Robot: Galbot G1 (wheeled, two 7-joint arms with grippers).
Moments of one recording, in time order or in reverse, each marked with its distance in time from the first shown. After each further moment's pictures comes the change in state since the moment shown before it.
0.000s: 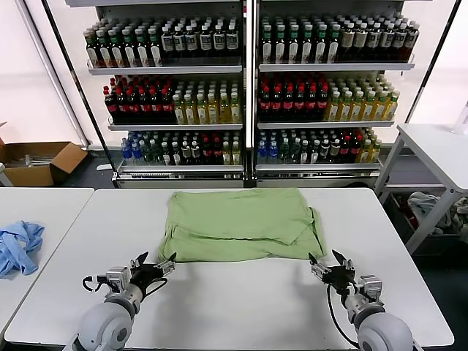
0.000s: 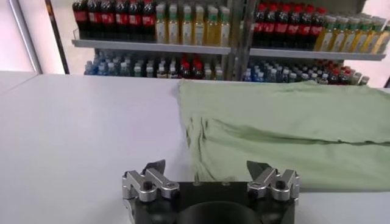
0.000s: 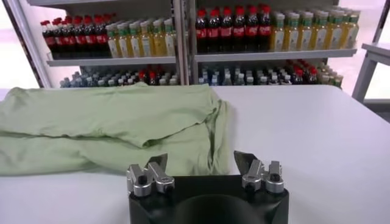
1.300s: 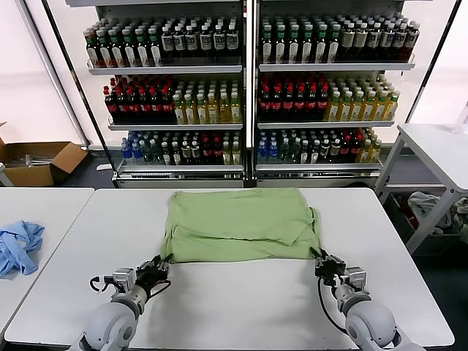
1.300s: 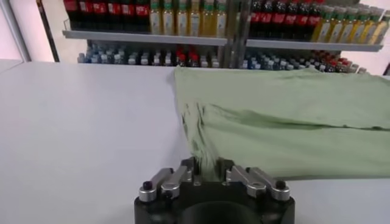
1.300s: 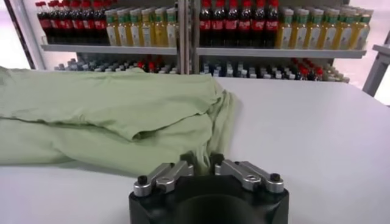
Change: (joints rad) left arm -0.013 -0.007 0.035 0.052 0.033 -0.025 0.042; right arm 0.093 0.021 -0.068 -0.114 -0.081 0.009 -0.030
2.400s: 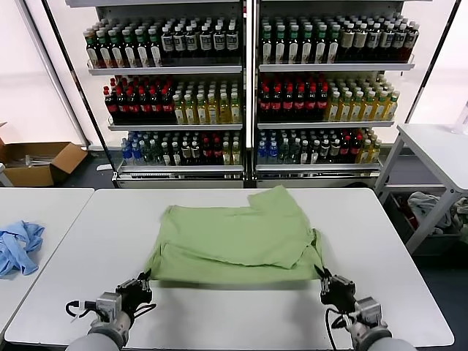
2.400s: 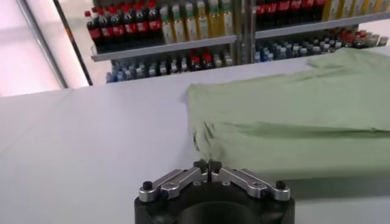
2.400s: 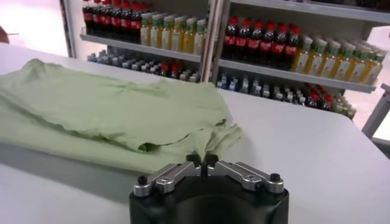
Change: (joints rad) left arm 0.282 0.161 -0.042 -0.287 0.048 0.008 -0.234; right arm -0.440 -0.160 0.092 0.377 -0.131 0.022 0.091
